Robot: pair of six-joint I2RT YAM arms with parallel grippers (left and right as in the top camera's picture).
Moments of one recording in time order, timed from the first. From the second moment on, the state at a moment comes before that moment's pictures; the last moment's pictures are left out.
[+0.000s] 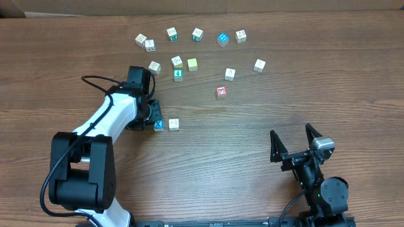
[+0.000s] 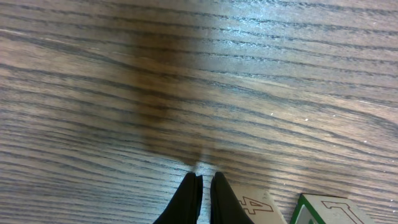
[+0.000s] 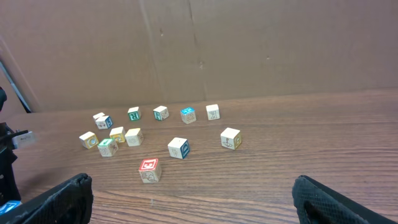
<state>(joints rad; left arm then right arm) -0.14 1.82 1.10 -0.68 0.01 -0.36 0.19 0.01 0.02 -0.03 -0.04 0.17</state>
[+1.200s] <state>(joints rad) -0.14 1.82 1.06 -0.65 0.05 -0.36 0.19 0.01 0.02 -0.04 -0.04 0.17</state>
